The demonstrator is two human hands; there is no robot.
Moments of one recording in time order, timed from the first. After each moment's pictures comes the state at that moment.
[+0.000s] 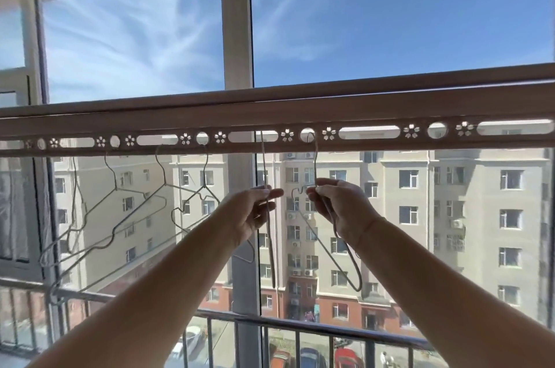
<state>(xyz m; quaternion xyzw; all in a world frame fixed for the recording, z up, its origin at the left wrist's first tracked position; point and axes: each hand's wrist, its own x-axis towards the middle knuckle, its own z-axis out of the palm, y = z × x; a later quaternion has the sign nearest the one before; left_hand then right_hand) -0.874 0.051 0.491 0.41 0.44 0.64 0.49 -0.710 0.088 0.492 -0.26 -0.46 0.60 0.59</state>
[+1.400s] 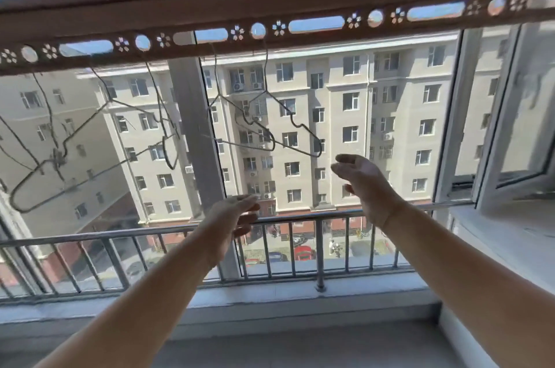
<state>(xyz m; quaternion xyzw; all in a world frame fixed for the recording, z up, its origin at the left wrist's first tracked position) -0.857 -0.042 0.335 0.50 0.52 0.48 0.50 -0.617 -0.001 0.350 -0.43 -0.52 0.43 0.61</state>
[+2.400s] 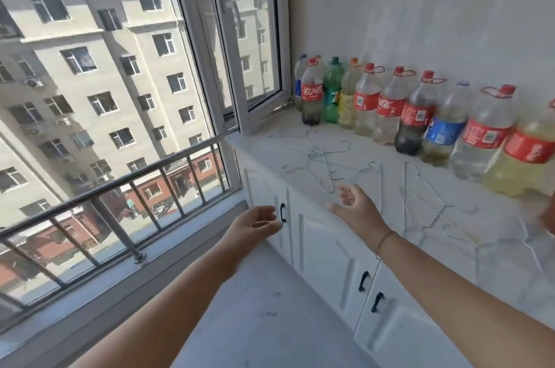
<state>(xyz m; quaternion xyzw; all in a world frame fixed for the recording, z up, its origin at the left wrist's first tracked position) -0.387 -0.160 0.179 0.71 0.34 0.14 0.59 -0.177 -0.274 0.148 -0.75 -0.33 0.22 0.53</state>
